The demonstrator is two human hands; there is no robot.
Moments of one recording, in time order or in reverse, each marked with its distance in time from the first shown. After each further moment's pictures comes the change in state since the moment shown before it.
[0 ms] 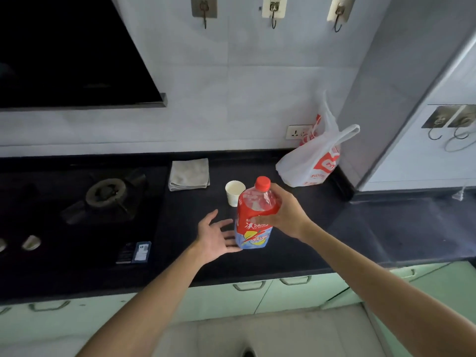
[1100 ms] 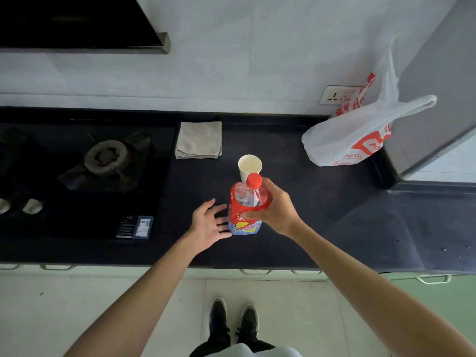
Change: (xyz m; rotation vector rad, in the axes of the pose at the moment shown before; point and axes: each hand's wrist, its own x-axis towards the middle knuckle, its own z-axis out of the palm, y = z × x) left_hand 0.053 0.004 -0.047 -0.027 0.190 0.033; right_hand 0.063 0.058 0.061 0.025 -0.106 0.022
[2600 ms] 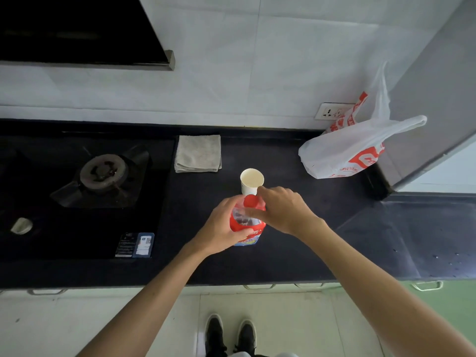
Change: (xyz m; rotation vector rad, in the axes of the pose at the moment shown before) left_hand -0.033 0.033 0.020 1.178 -0.171 0.844; right_hand 0.013 -0.076 -0.021 -0.906 -0.135 -0.068
